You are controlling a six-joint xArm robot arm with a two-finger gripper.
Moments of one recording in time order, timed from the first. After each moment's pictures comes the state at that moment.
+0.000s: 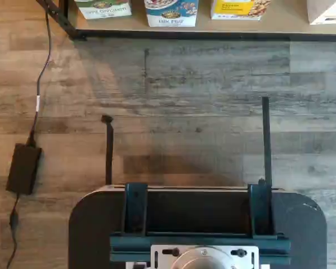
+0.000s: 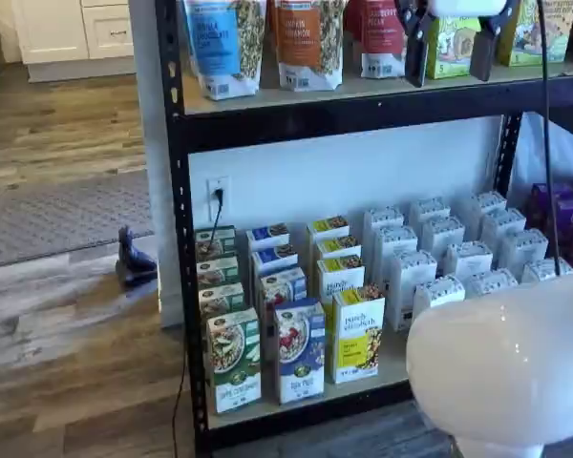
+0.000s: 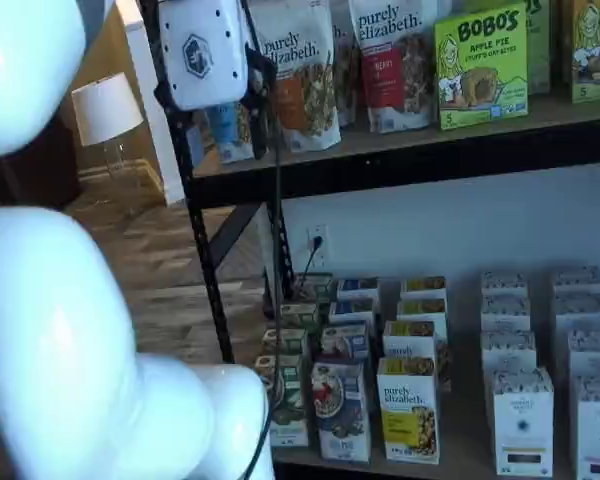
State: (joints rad) arm 0.01 -0.84 -1.15 0.04 2.00 0.03
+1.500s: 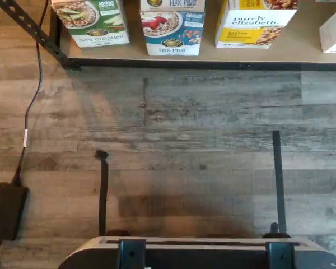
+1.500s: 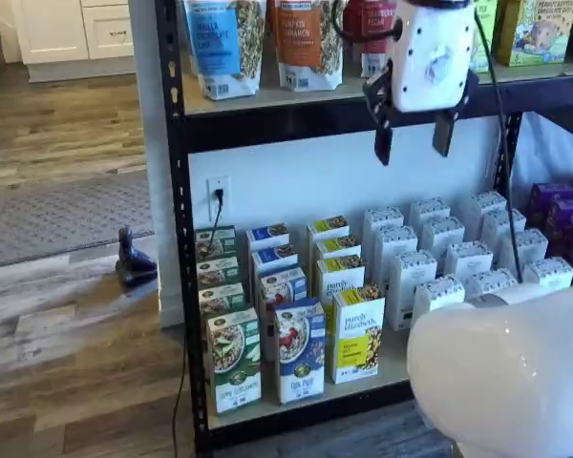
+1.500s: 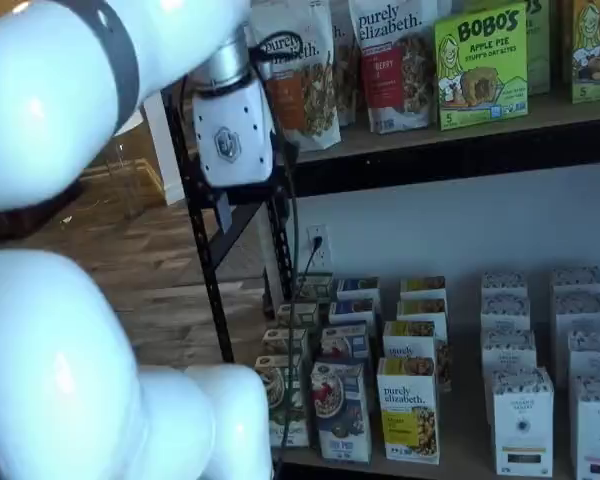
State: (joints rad) arm 0.05 -0.92 -0.78 0.03 1.63 0.06
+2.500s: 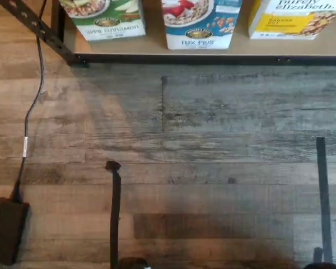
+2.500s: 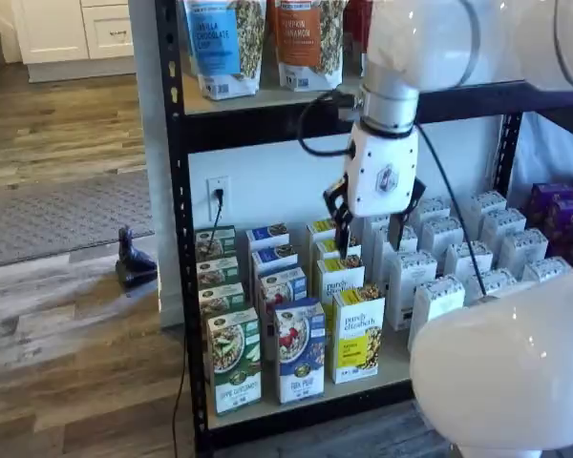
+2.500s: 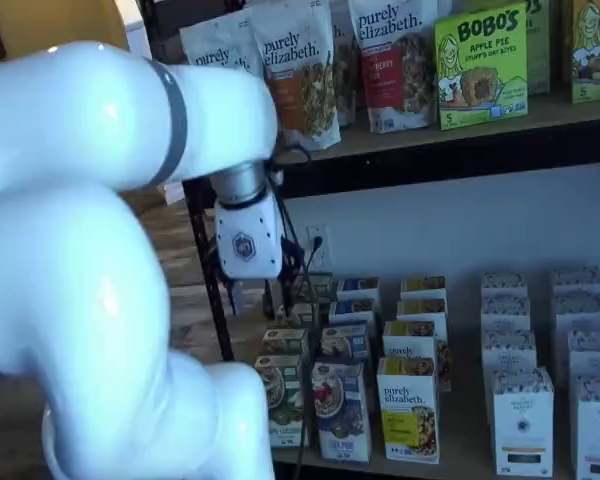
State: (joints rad) arm 0.15 -0.80 -0.45 0.05 1.20 0.14
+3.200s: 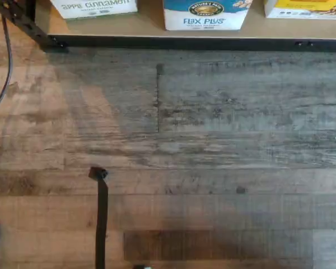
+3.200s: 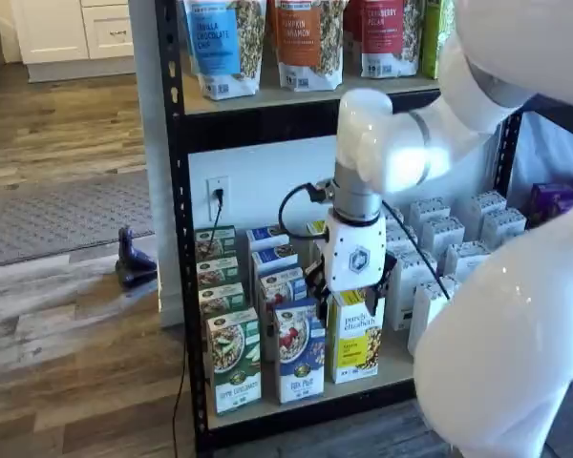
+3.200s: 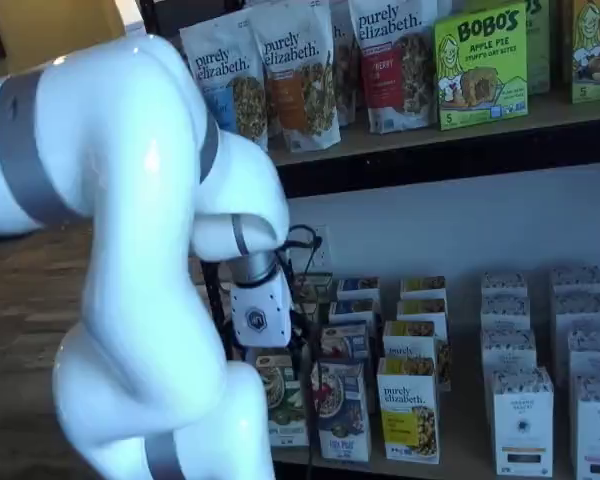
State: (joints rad) arm 0.21 -0.45 -0.32 0.01 0.75 0.22
